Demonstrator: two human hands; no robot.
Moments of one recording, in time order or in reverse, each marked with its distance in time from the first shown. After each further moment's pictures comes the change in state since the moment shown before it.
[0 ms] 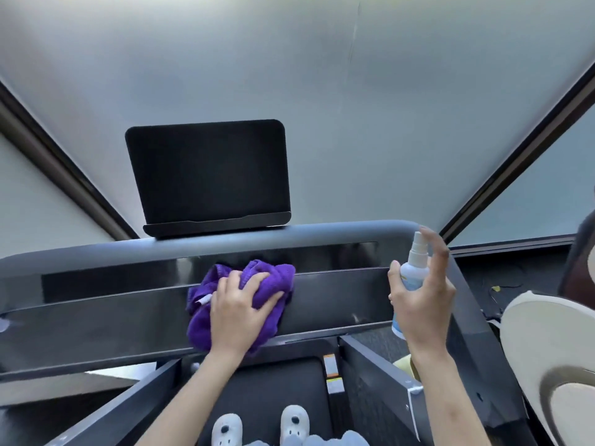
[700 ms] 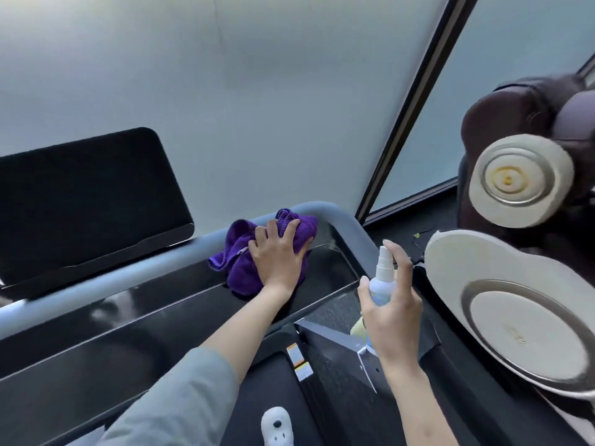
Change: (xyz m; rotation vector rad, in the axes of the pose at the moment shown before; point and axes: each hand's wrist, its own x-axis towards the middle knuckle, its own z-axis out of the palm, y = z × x) left_hand 0.062 0.184 0.099 0.037 -0.038 0.263; right_hand -0.039 0.030 -0.063 -0.119 0.191 0.129
